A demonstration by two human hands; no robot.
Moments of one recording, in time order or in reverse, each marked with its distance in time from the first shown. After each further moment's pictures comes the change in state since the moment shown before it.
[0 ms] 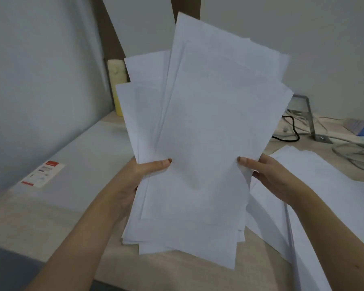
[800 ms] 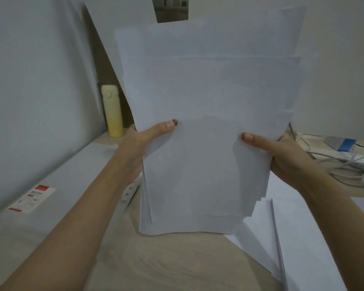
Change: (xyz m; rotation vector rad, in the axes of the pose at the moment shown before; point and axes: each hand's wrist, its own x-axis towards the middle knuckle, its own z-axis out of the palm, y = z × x) left_hand 0.018 0.084 0.047 -0.138 -0.051 0.393; right_hand -0.019 -0.095 -0.003 0.168 0.043 -0.378
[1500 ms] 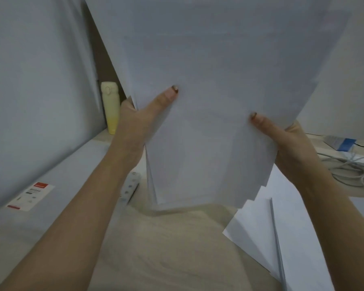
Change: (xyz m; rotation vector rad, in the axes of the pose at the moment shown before) left_hand 0.011 0.015 0.015 -0.004 0.129 0.241; right_hand 0.001 -0.008 0.009 0.028 0.132 -0.113
